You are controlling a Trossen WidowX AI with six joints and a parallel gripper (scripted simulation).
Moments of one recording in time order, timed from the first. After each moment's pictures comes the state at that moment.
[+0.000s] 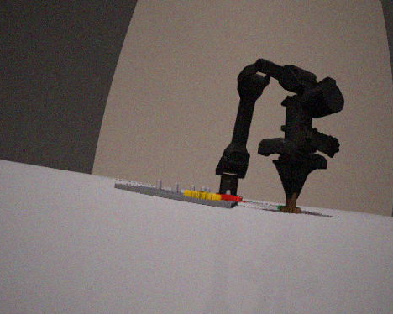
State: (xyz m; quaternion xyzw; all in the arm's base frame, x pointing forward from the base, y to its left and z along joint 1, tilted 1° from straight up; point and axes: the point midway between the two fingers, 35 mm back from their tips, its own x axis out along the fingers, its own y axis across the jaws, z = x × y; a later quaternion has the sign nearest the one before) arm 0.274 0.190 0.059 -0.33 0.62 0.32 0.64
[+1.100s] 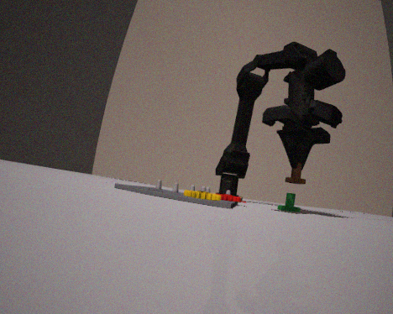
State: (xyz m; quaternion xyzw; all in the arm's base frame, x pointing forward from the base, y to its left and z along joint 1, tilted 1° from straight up) arm 0.276 0.193 0.119 -0.33 0.62 0.32 0.64
